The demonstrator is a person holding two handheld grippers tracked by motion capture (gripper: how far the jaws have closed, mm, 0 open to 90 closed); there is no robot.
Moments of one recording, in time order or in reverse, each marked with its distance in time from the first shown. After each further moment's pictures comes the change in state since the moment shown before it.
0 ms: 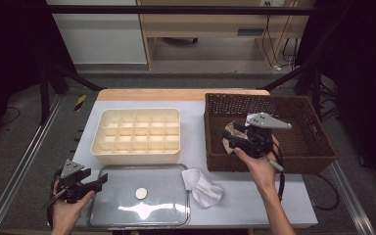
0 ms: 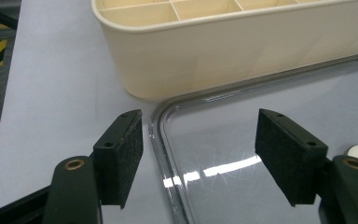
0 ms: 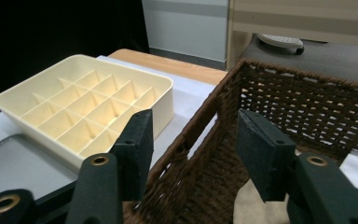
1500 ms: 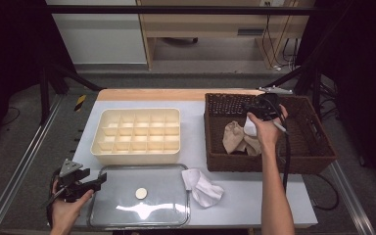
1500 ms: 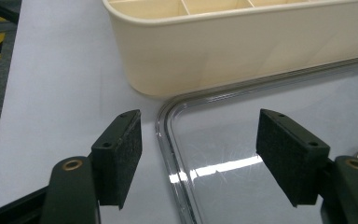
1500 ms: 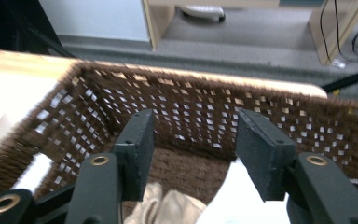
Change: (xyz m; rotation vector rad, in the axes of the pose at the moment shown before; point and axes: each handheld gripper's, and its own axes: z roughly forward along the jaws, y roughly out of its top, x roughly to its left) left arm 0.006 -0.001 0.003 0.008 -0.004 -0.025; right arm -0.116 0.015 0.078 0.115 -0.290 0.125
